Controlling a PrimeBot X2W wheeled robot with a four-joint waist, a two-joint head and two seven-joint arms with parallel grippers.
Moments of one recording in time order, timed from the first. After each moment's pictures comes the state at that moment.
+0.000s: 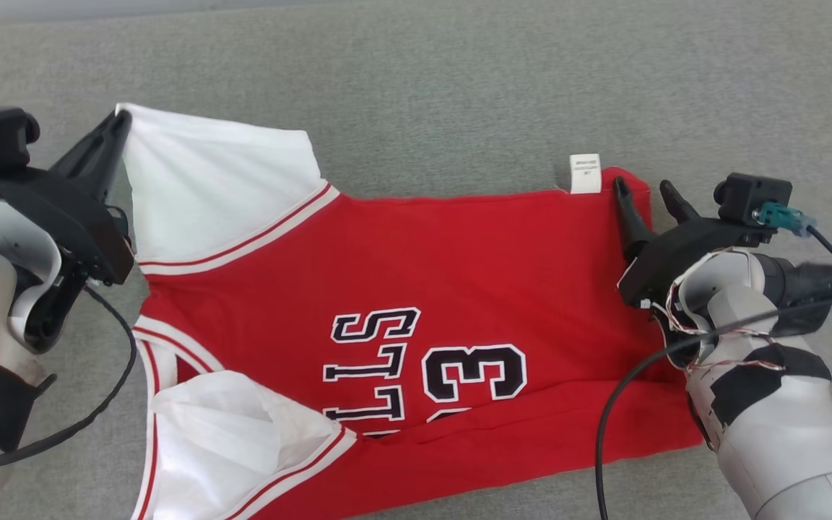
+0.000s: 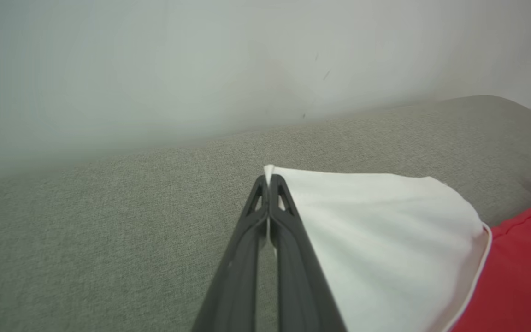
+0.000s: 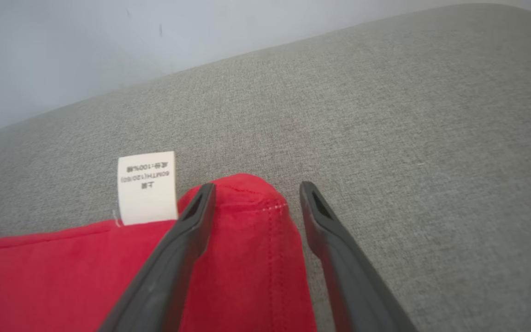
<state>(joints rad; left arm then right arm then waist) -0.96 0.46 -0.47 0.48 -0.62 -0.09 0.08 -0.87 -0.19 0.33 0.91 0.47 0.13 -0.12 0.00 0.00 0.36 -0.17</state>
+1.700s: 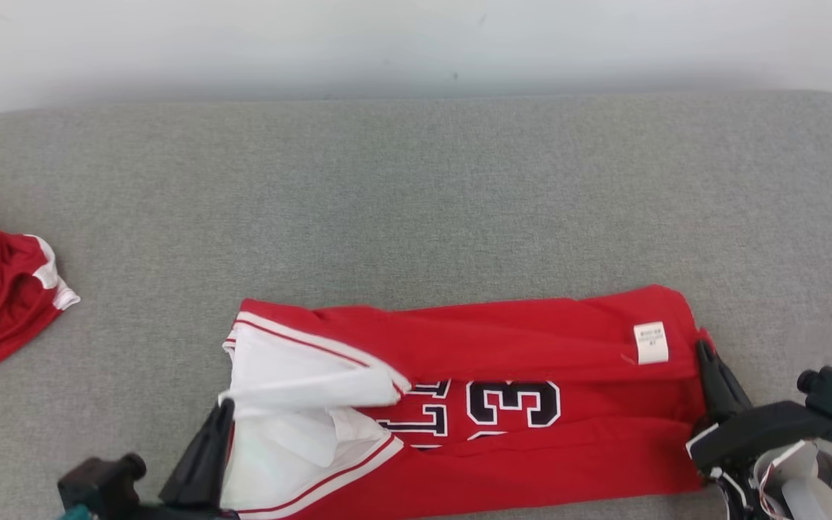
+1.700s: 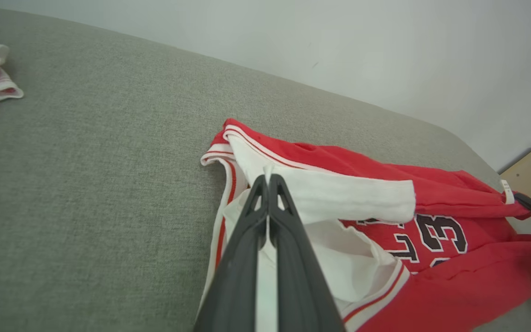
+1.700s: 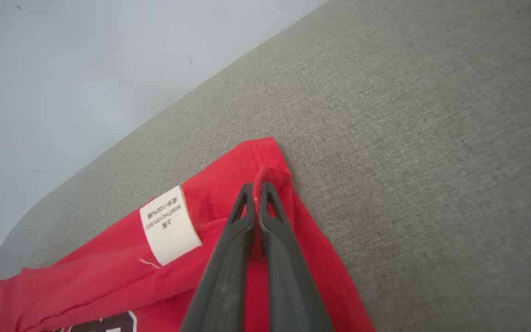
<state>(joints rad) -0.18 0.42 -0.46 -0.04 -0.72 0.13 -0.20 -0.29 -0.29 0.25 0.41 0.79 0.13 -0.10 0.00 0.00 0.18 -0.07</state>
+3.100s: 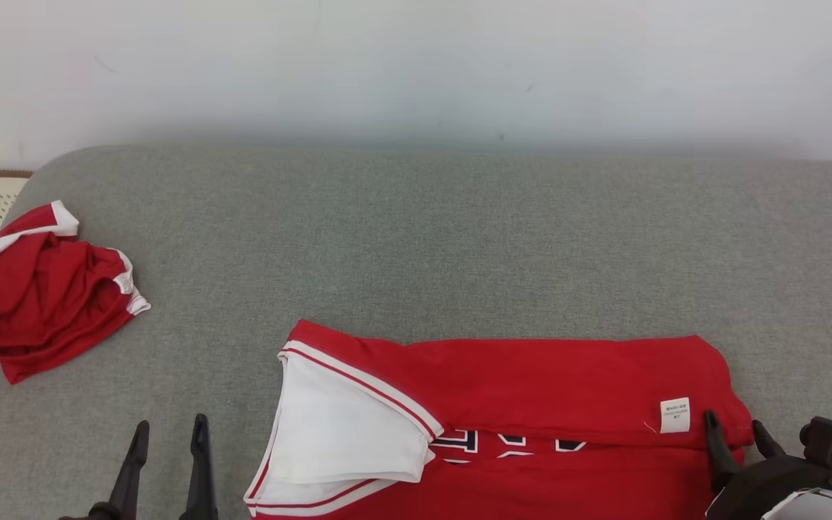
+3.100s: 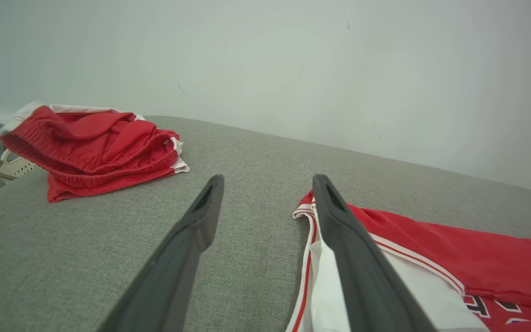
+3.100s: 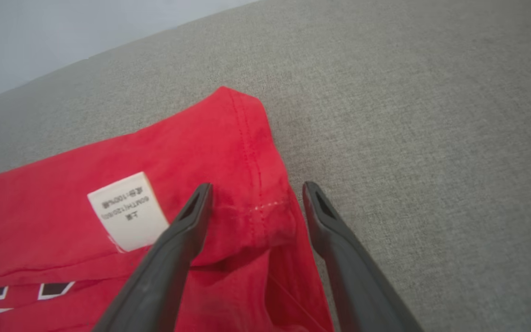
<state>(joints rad) 0.00 0.19 -0.16 -0.08 -0.36 0.18 -0.26 -0.14 -0.17 -0.02 0.35 0.31 0.13 0.08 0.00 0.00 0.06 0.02</state>
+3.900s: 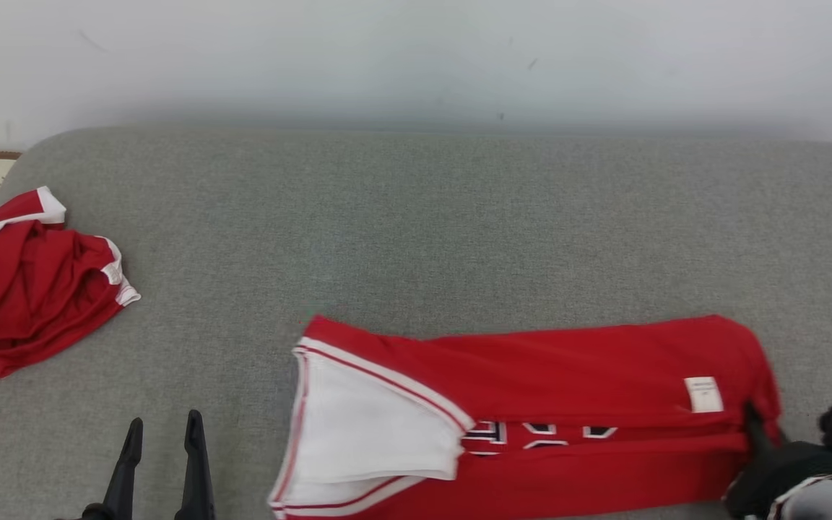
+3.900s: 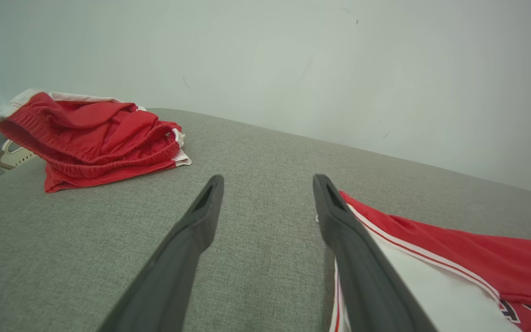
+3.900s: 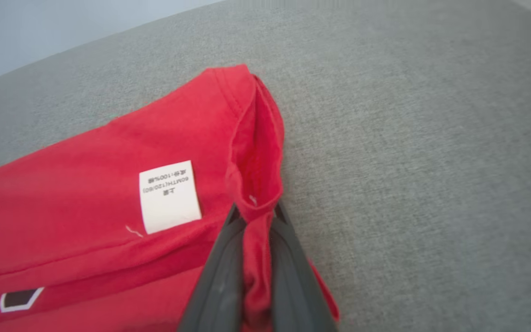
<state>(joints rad) 0.00 0.12 -0.08 -0.07 -0.30 0.11 -0.26 -0.21 -0.20 -0.02 0.49 0.30 0.13 0.00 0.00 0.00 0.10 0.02</state>
